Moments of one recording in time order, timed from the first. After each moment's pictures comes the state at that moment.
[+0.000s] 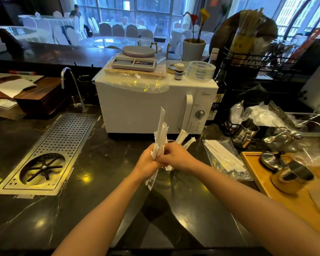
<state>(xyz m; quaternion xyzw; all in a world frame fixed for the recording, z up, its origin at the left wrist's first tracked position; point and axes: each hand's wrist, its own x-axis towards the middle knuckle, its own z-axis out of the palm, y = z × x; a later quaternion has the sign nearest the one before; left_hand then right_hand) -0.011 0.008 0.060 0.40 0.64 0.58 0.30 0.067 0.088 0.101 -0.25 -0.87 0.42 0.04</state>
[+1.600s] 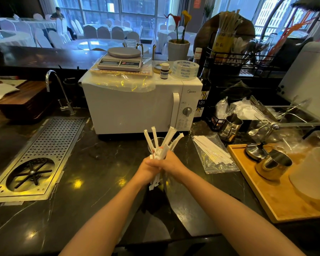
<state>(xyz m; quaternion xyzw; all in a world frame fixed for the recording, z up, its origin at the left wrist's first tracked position) 0.025 0.017 0.047 0.29 0.70 0.55 0.36 0.086 0.076 0.066 -0.34 -0.73 0.58 0.10</state>
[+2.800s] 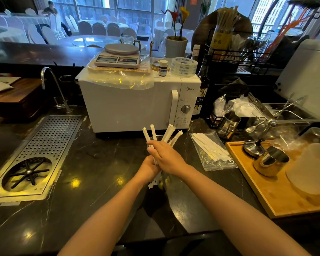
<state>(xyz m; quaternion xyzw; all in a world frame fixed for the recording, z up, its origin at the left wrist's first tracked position) 0.026 0.019 0.046 0.34 0.73 0.47 0.35 0.081 0.077 0.078 -0.26 -0.91 0.31 0.07</state>
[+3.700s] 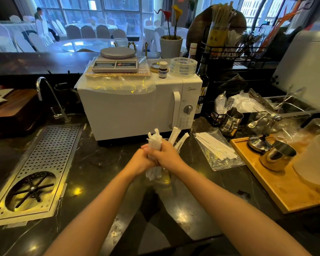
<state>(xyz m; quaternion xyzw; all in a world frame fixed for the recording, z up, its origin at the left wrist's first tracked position) -0.026 -0.002 0.087 0.40 0.71 0.45 0.37 0.049 0.061 0.091 -0.31 -0.73 0.58 0.20</state>
